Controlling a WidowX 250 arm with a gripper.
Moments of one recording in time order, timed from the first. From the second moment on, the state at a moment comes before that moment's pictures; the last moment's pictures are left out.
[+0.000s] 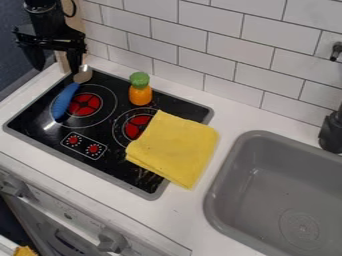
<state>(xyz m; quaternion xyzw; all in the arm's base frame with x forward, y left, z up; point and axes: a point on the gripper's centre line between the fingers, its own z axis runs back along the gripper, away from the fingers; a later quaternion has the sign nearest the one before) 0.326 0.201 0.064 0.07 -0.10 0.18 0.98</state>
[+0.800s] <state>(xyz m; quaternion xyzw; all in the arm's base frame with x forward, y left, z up) 0.306 0.156 0.096 0.09 -0.13 0.20 0.97</state>
